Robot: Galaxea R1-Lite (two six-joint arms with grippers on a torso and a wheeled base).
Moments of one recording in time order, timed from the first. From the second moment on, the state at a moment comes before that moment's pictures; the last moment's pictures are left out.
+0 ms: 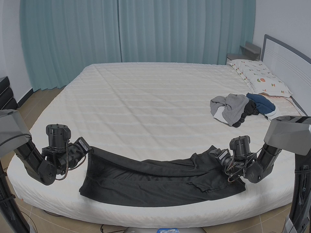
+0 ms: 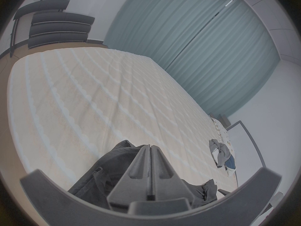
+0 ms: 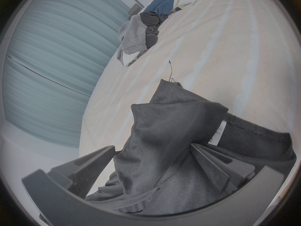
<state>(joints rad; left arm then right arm) -0.15 2.00 -0.54 -0.96 0.06 -0.80 0.30 2.31 -0.73 -0.92 -0.09 1.13</state>
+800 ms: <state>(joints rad) -0.14 2.00 -0.57 -0.96 0.06 -0.86 0.37 2.26 -0.73 -0.91 -0.08 1.17</state>
